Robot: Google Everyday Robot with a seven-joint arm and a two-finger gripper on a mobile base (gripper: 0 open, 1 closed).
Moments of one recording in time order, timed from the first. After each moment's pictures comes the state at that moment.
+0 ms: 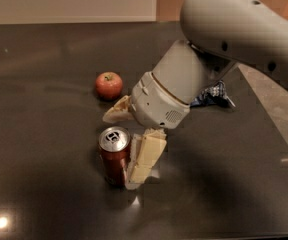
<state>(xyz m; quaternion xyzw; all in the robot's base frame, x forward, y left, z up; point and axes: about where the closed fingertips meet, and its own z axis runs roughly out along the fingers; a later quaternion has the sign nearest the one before) 0.373 0.043 0.890 -0.78 0.53 0.28 0.20</state>
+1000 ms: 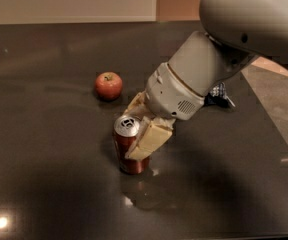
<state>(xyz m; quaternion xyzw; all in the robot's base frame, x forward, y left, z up) 0.390 0.022 0.898 -0.74 0.58 0.27 0.20</state>
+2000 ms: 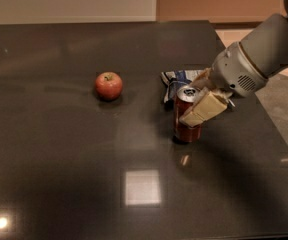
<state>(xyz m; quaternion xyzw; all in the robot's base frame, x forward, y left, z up) 0.467 -0.099 0.907 -0.61 0.72 0.21 0.24</state>
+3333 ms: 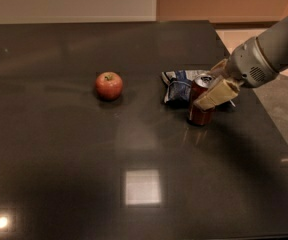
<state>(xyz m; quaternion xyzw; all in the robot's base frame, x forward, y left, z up) 0.525 -0.149 0.897 -0.56 0.76 0.18 0.28</state>
